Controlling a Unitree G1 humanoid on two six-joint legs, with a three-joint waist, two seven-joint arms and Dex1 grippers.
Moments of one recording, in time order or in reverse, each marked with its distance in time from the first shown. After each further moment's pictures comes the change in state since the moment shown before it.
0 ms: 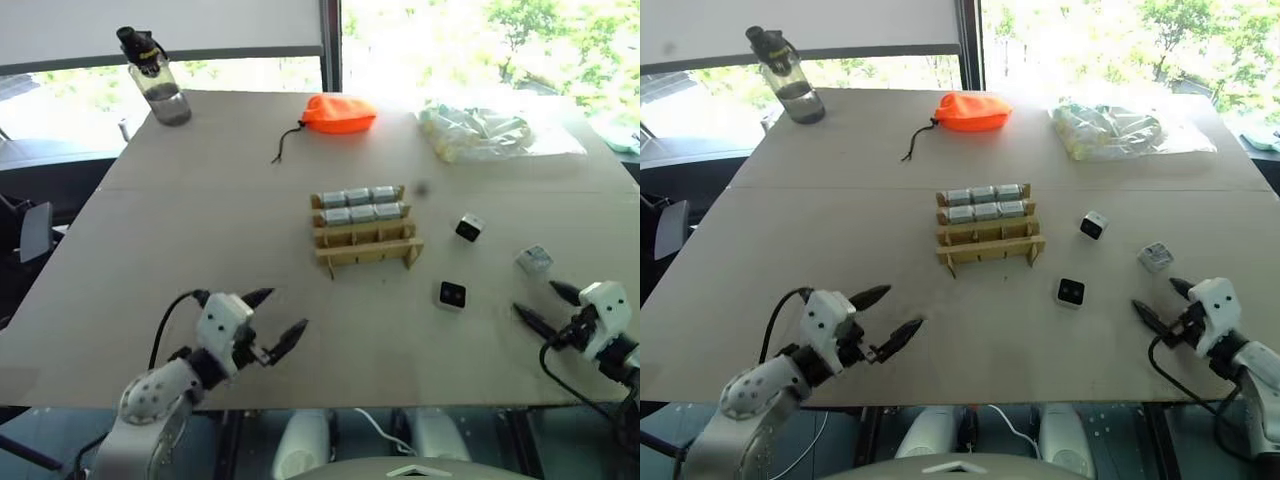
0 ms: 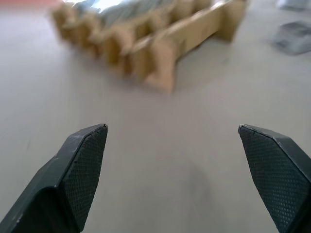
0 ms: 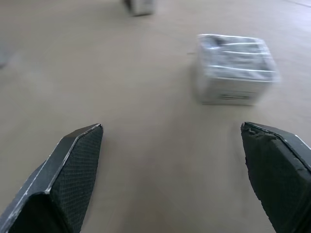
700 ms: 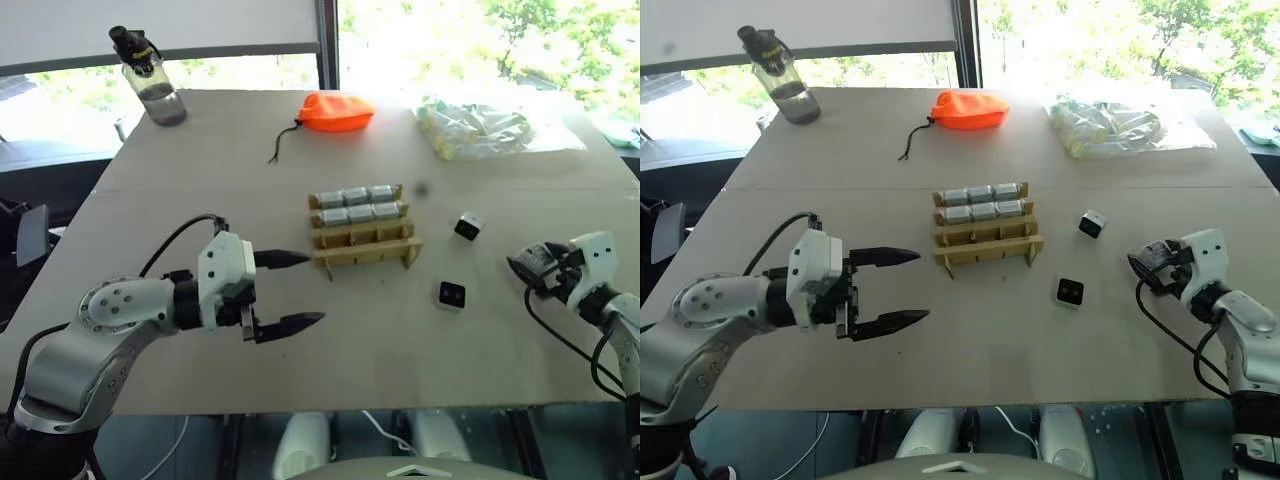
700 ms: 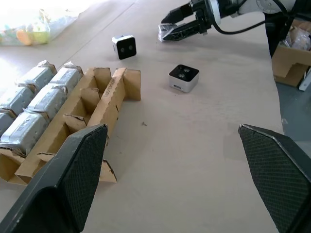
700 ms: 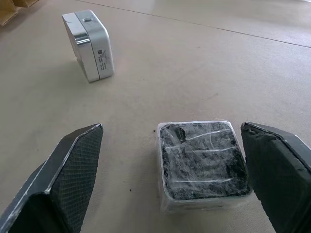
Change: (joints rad) left arm -0.323 0.312 0.043 -0.028 -0.285 0.231 -0.304; right arm -0.251 0.000 0.054 0.060 -0.011 0.166 -0.050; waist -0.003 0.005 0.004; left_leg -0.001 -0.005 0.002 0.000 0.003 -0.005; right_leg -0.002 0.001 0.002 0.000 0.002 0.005
